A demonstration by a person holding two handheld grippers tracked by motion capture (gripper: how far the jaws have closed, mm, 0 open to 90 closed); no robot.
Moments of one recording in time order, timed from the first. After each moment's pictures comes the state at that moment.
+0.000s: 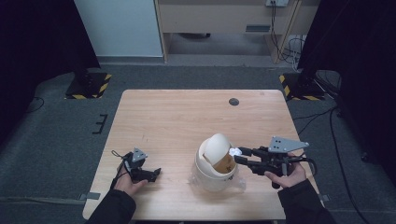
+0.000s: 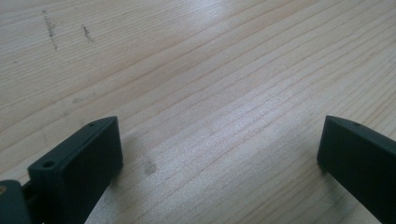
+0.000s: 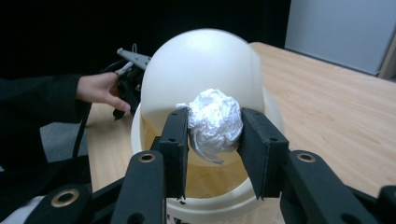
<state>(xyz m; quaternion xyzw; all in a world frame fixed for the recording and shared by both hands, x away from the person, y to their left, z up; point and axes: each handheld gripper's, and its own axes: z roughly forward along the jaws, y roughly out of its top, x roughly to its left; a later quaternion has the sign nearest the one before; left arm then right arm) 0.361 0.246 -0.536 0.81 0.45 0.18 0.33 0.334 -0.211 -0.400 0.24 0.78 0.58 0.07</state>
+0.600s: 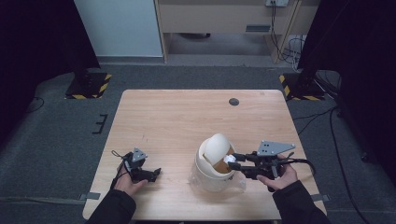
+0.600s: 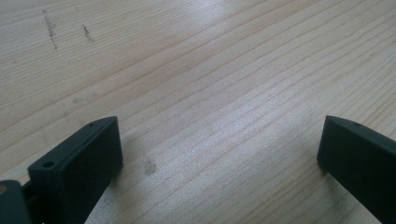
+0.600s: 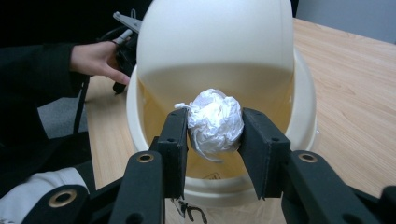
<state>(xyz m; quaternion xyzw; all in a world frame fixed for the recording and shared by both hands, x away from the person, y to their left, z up) 0.361 0.246 -0.536 0.81 0.45 0.18 0.33 0.335 -0.196 -0.419 0.25 0.80 0.54 0.05</state>
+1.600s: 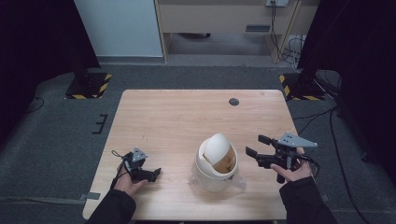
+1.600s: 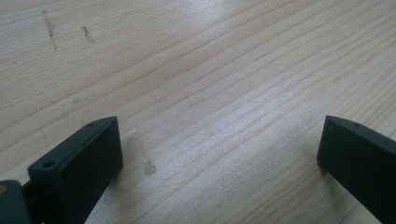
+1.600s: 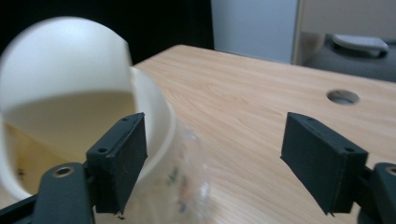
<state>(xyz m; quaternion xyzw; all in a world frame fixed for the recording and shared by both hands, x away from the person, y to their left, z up) 0.361 0.246 -0.536 0.81 0.45 0.18 0.33 0.358 -0.247 -0.428 0.36 0.73 0.56 0.16</state>
